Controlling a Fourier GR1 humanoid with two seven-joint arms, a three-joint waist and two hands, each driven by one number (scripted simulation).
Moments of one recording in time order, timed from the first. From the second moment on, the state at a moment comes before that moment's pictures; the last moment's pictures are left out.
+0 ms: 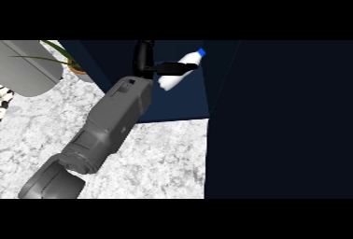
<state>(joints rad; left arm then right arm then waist) -1.19 0.03 -0.17 -0.18 0.51 0.39 -0.68 0.98 -0.21 0.22 -2.44 -0.13 0.31 -0.34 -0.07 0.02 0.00</state>
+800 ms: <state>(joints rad) -0.99 0.00 -0.27 -0.45 0.57 0.31 -0.65 0.98 -0.18 0.26 -2.47 -0.12 0.27 -0.27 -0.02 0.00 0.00</state>
